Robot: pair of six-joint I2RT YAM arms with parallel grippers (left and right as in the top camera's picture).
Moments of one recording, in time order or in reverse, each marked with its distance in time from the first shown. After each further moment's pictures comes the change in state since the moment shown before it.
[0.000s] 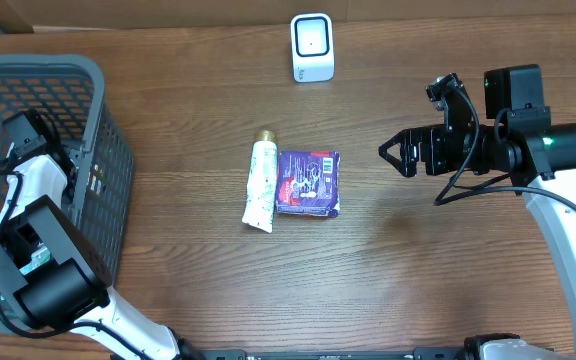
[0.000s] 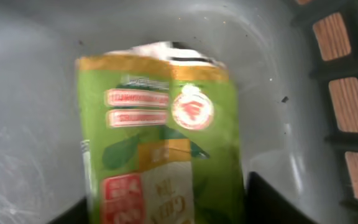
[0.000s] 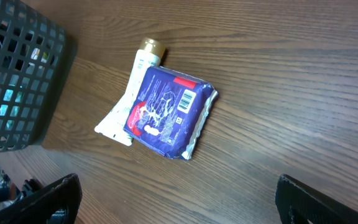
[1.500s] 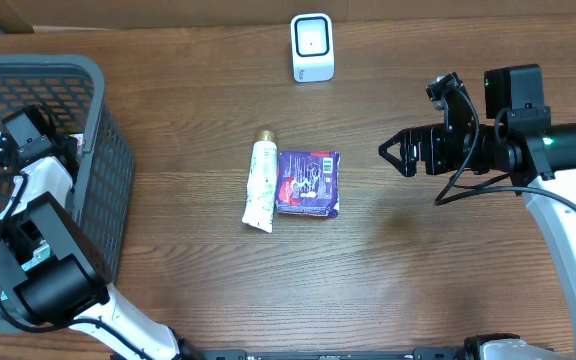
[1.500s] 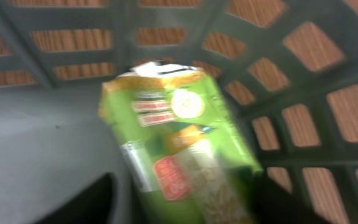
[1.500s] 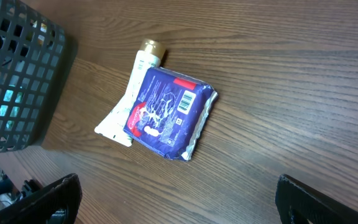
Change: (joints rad) left arm -0.008 0.016 -0.025 0.248 -0.119 -0.028; right arm 0.000 0.000 0.000 0.003 0.000 0.000
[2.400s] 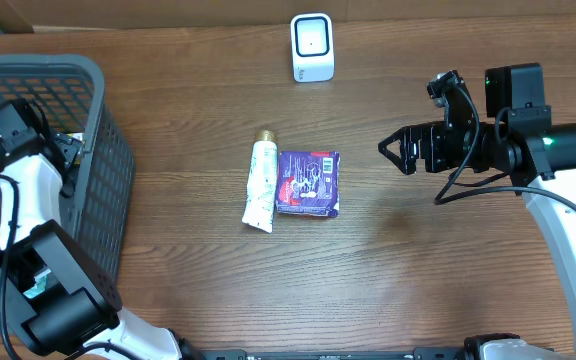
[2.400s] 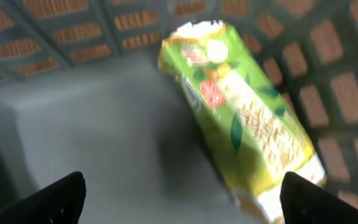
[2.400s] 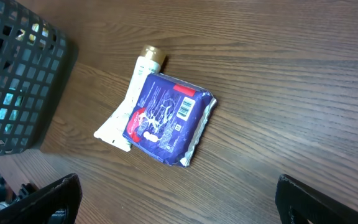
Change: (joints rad) left arm -0.002 -0.163 0.028 -0.300 0.008 0.092; right arm 0.000 0.000 0.000 0.026 0.000 0.000
